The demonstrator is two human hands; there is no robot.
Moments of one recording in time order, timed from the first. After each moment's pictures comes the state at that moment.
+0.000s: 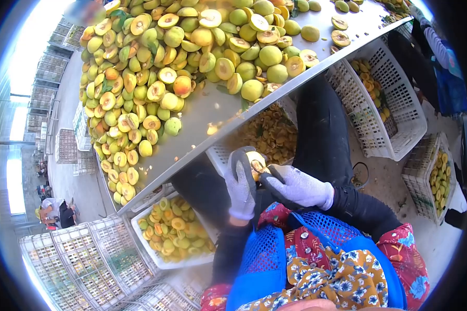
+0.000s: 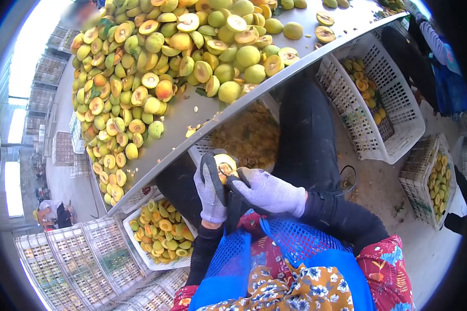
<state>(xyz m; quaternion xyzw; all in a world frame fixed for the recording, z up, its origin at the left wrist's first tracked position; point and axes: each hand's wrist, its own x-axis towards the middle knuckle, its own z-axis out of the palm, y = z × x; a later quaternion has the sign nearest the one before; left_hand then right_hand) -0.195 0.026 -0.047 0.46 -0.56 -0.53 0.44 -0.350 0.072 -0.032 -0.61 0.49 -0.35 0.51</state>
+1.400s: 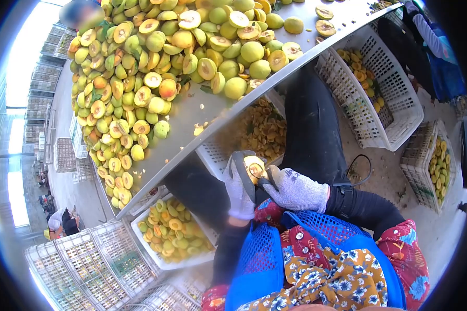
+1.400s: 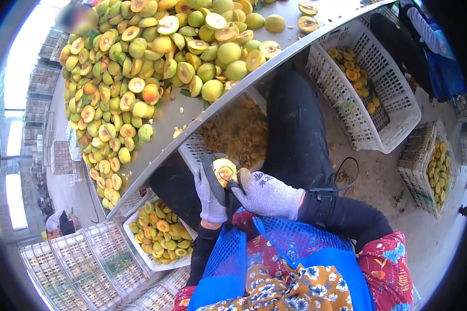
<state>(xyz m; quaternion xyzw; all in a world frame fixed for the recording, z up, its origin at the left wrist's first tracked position) -0.213 0.043 -0.064 0.49 -0.69 -0.38 0.38 -0.360 0.103 -0.042 -0.63 0.58 -0.27 0.44</state>
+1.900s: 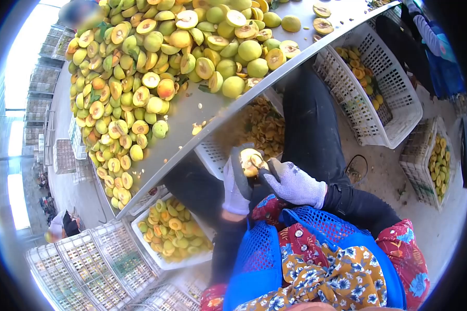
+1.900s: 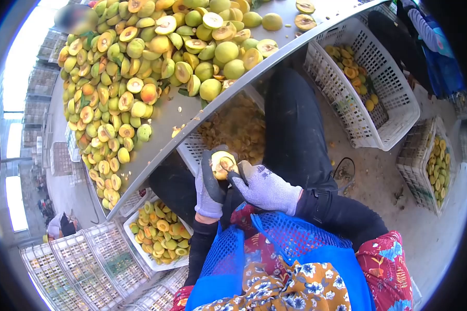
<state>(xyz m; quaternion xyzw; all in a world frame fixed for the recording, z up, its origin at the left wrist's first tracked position) -0.210 0.031 -0.074 0.47 -0.43 -0.68 0.37 -0.358 0.099 -0.053 -0.55 0.61 -0.32 0.47</state>
